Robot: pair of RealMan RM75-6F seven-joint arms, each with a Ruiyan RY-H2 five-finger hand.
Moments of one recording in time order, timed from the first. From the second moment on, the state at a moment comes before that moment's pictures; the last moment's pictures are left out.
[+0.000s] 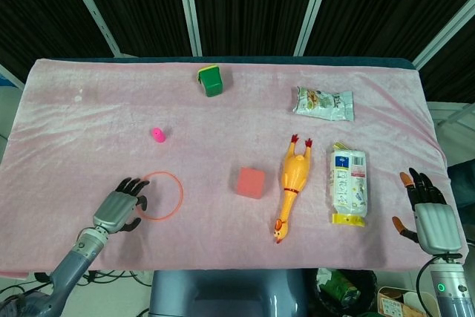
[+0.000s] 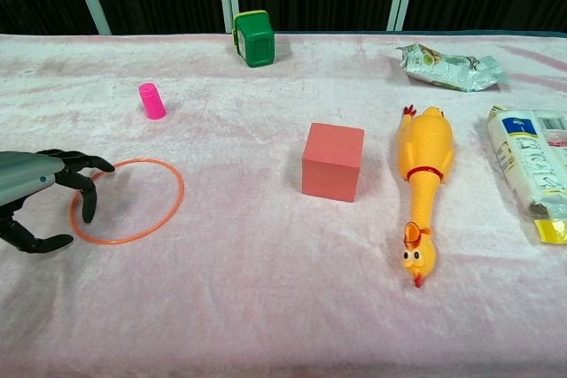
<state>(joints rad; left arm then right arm) -0.45 -1.46 0.03 -1.48 1.34 0.98 0.27 0.13 -1.26 0.04 -1.42 -1.46 1.49 -0.05</state>
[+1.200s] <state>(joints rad) -0.46 -1.50 0.05 -1.44 1.35 0.99 0.37 0.11 -1.26 0.06 -1.42 -1.47 1.48 -0.04</state>
